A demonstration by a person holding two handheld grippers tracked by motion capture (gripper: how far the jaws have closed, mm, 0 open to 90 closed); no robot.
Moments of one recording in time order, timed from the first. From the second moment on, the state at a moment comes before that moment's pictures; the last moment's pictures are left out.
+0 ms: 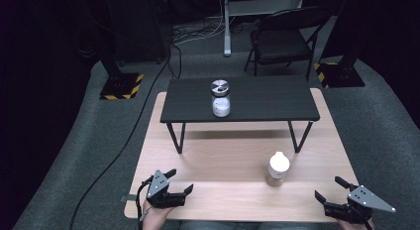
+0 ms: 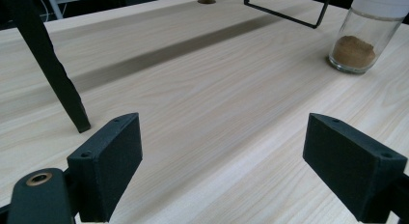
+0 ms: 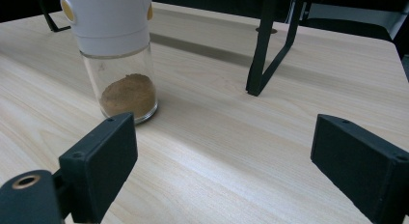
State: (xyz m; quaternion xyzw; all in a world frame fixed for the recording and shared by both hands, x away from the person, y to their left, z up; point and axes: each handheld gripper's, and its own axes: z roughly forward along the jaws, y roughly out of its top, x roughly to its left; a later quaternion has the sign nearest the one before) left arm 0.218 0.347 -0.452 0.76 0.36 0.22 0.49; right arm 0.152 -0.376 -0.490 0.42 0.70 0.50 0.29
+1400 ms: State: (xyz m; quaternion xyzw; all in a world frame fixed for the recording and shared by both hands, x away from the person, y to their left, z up) left arm 0.219 0.347 -0.454 0.76 0.36 0.22 0.49; right arm 0.152 -0.375 -0.490 0.41 0.70 0.50 0.29
